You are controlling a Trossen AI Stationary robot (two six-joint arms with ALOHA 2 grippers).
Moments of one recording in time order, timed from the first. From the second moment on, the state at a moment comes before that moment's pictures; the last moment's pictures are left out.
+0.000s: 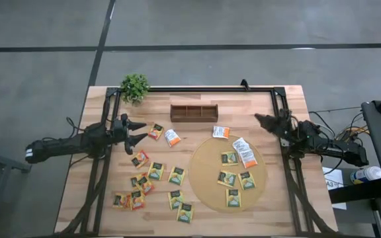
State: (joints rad) left arm 0.15 0.11 0.01 0.04 -0.12 -0.19; right arm -0.19 0.02 0.01 0.31 0.27 1.08
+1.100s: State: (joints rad) left arm 0.15 0.11 0.01 0.04 -0.12 -0.19; right arm -0.19 0.12 0.44 0.56 0.45 0.48
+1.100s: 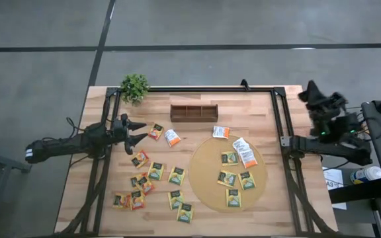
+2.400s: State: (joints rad) left arm 0.15 0.11 0.01 0.04 -0.12 -0.19; right arm -0.31 1.22 1.98 -1.57 0.14 0.15
